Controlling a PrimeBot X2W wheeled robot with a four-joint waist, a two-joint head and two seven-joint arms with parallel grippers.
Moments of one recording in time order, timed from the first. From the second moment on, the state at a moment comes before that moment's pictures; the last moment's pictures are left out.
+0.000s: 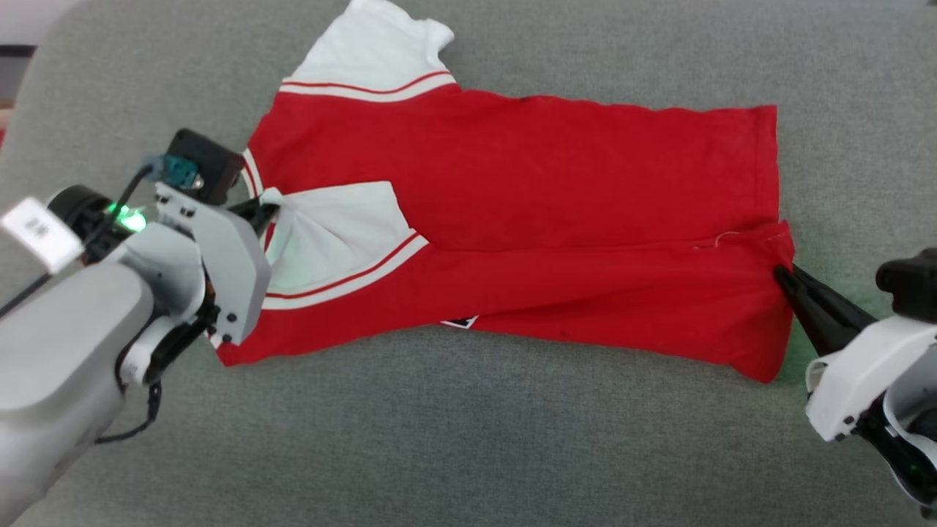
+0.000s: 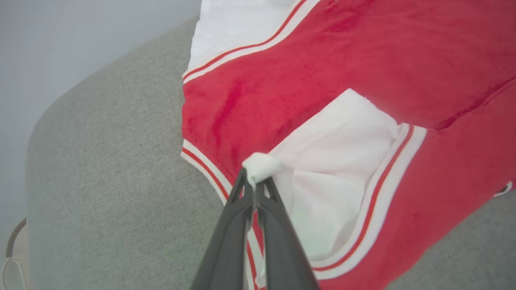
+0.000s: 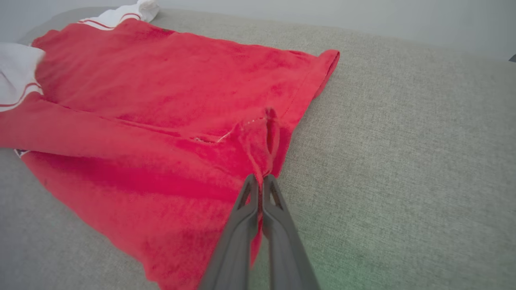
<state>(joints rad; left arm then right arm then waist) -1.00 0.85 -1.10 0.21 -0.96 0.13 0.25 -0.27 -0.44 0.17 -0.04 0.49 0.13 0.33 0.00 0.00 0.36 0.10</state>
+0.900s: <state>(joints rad) -1.02 0.68 -1.15 0.63 -1.00 -0.08 0.21 -0.31 -0.43 0.21 0.02 0.57 0.13 0.49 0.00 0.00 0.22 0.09</state>
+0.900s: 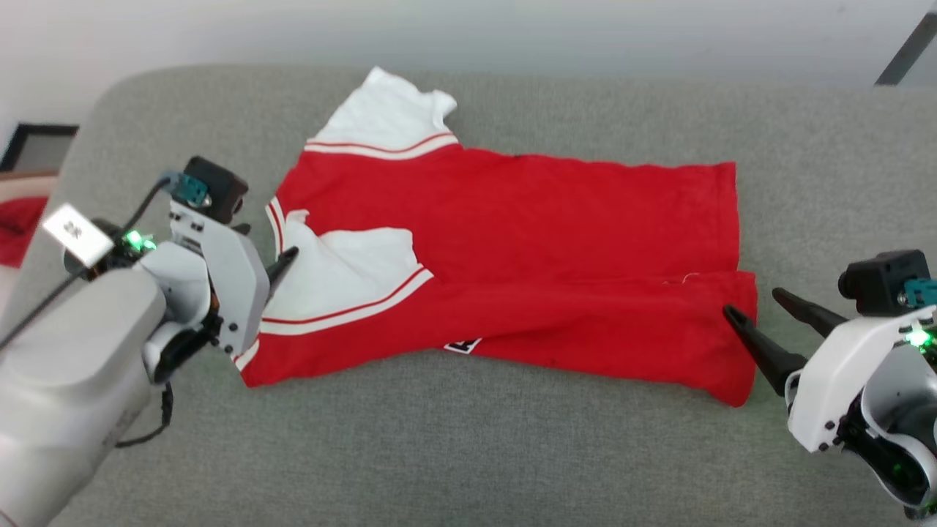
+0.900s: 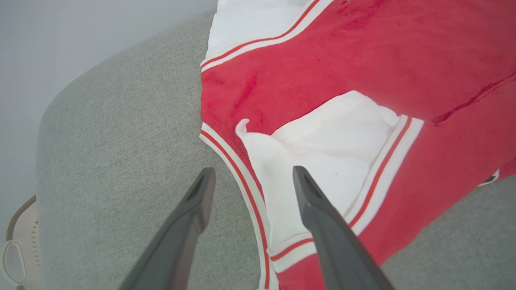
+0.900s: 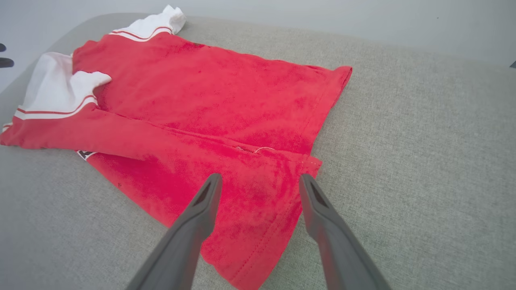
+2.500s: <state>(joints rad) -0.80 0.90 -1.13 0.43 -1.31 0.15 0.56 0.01 -0.24 0.09 -0.36 0.35 0.13 0.11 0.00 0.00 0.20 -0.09</state>
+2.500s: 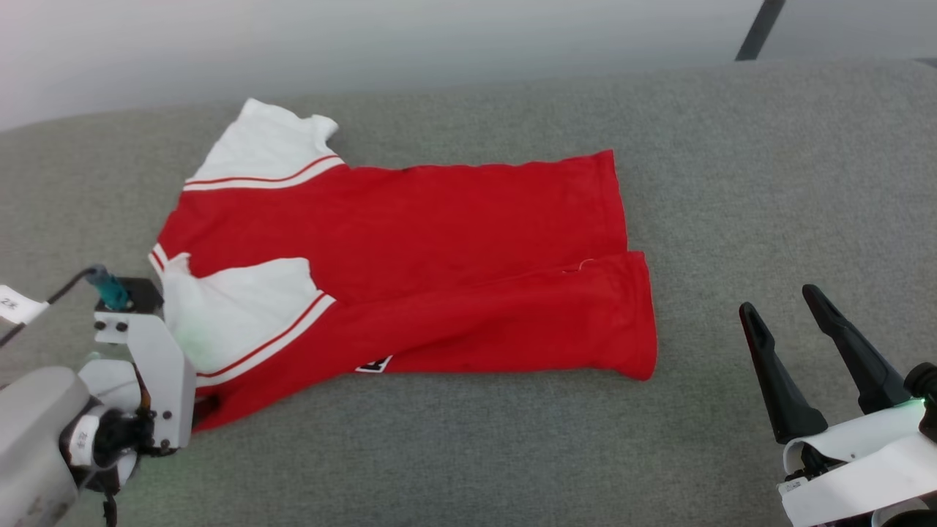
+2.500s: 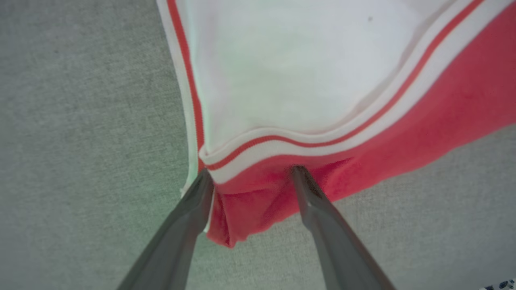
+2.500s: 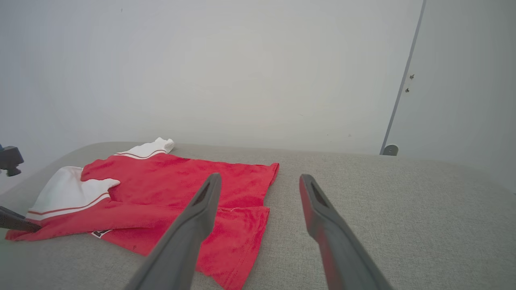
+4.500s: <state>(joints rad) -1.00 0.62 -1.13 0.77 -1.26 -0.06 0.53 -0.23 -0.22 0.03 0.00 0.40 0.13 0.79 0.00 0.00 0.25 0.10</state>
